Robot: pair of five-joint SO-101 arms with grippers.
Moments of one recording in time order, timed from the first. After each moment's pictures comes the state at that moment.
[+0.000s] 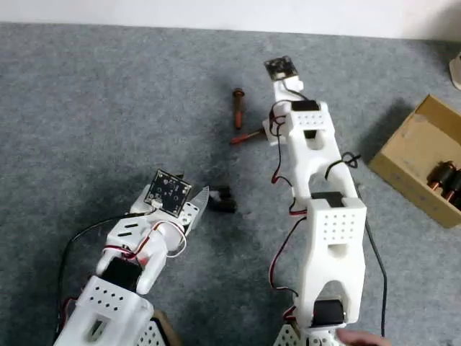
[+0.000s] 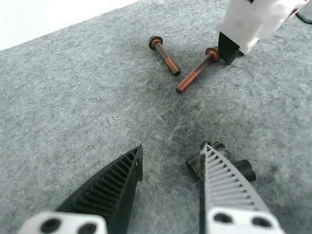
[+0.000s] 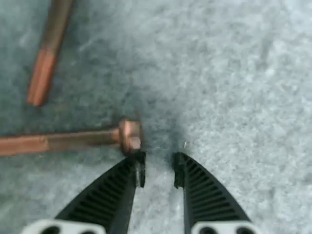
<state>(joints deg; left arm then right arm) 14.2 -74.5 91.1 18.9 -5.3 -7.6 41.6 -23.4 53.4 15.4</state>
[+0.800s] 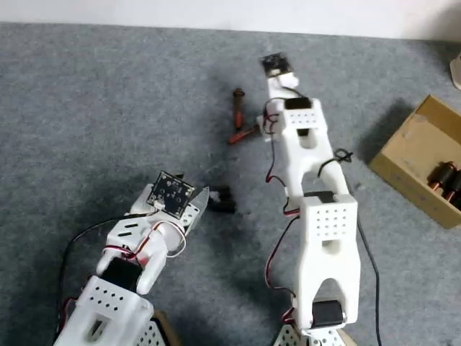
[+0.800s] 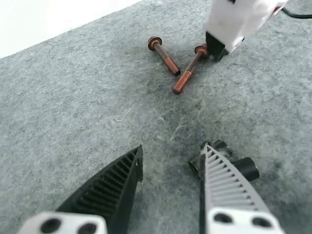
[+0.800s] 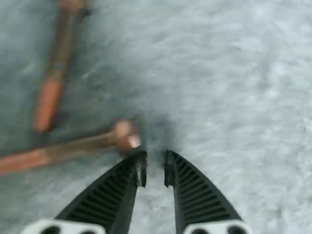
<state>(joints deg) 14.2 -74.5 91.1 18.9 -7.8 -13.3 46.2 -29.6 57.3 16.3</state>
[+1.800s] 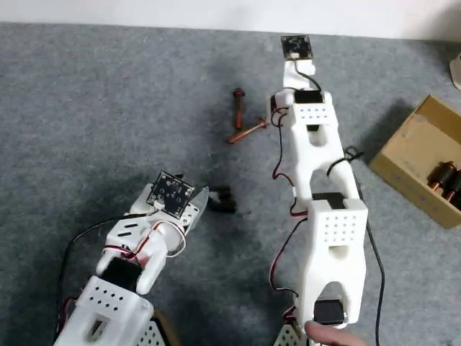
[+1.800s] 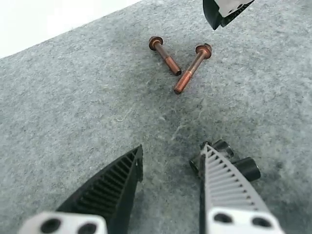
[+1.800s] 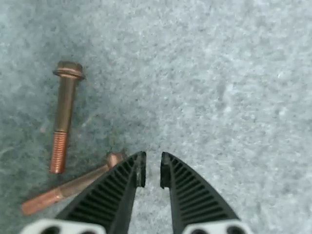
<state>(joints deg) 14.0 -74.5 91.1 18.9 -7.8 -9.0 39.3 -28.4 51.2 4.4</state>
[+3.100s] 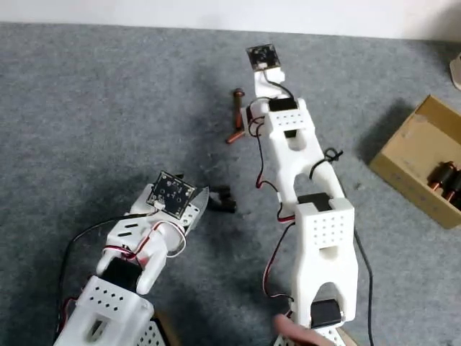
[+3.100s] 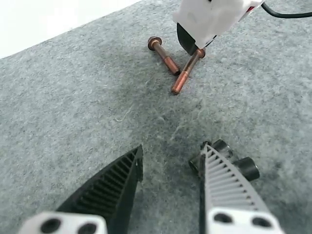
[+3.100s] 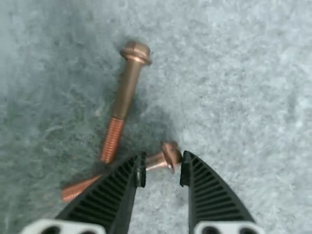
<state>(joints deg) 14.2 -74.5 91.1 18.9 -7.8 -15.5 40.3 -23.8 46.9 7.3</state>
